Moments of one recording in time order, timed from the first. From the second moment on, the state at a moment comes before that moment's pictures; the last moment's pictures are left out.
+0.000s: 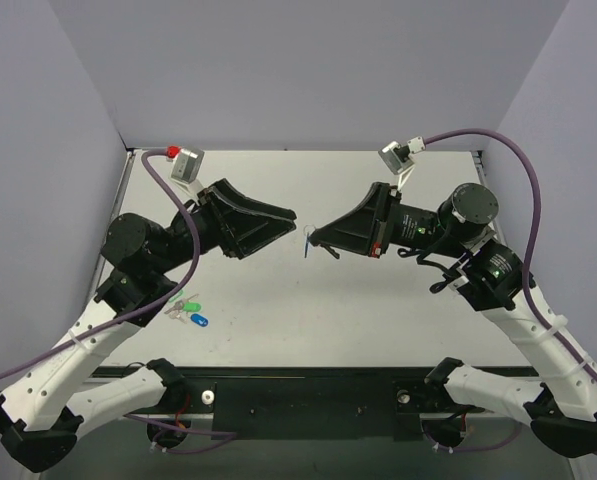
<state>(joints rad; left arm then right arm) -0.72 0.92 1.15 0.21 0.49 -1.00 0.71 1.01 1.32 -0.19 -0.64 0.95</state>
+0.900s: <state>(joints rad) -0.78 0.95 1.12 0.31 0.40 -1.04 0.71 1.06 1.35 -0.08 -0.63 1.03</state>
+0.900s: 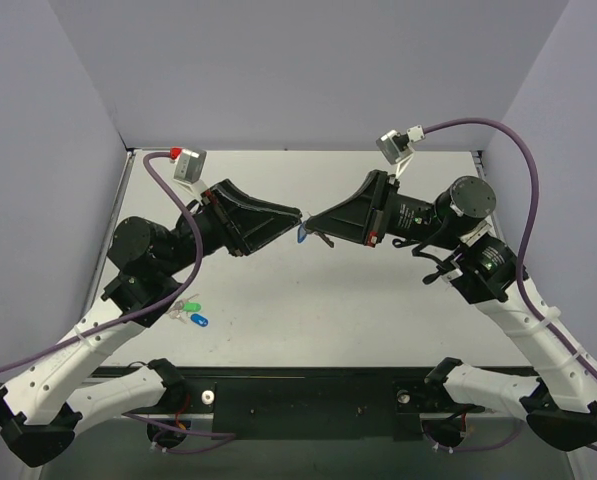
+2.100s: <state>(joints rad) -0.78 1.00 1.24 0.09 0.54 -0.93 0.70 1.03 1.37 -0.25 -0.63 0.94</state>
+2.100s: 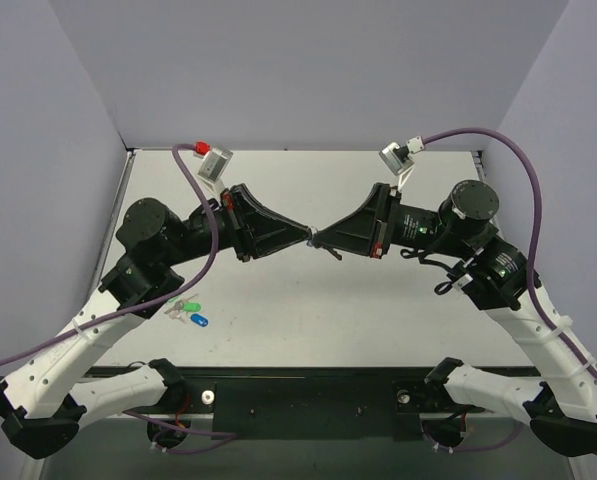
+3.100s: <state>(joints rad) -0.79 1.03 1.26 -0.08 0.69 -0.93 0.73 0.99 1.35 -0.43 -0.63 0.86</state>
